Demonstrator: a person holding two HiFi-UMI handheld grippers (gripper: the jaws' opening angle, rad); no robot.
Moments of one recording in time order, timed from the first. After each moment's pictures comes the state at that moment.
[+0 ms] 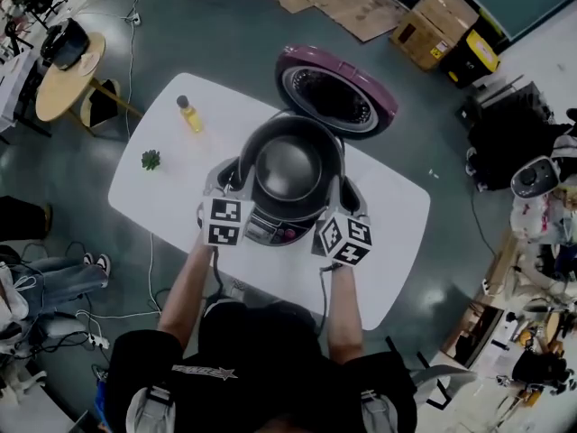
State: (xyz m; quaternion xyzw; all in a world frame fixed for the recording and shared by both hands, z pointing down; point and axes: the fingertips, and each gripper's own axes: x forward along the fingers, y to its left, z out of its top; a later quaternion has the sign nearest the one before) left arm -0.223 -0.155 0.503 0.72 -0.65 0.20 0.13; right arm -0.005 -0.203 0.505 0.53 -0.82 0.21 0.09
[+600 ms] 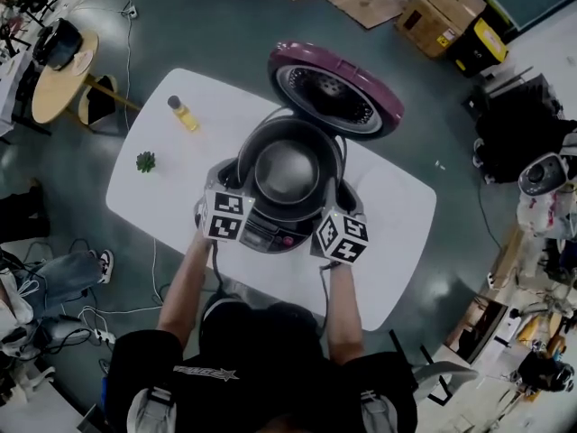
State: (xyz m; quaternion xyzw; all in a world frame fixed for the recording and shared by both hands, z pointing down) left arm -0.225 -0.175 0.555 0.72 -0.61 0.28 0.16; right arm -0.008 -0.215 0.556 0.52 -0.80 0.25 0.13
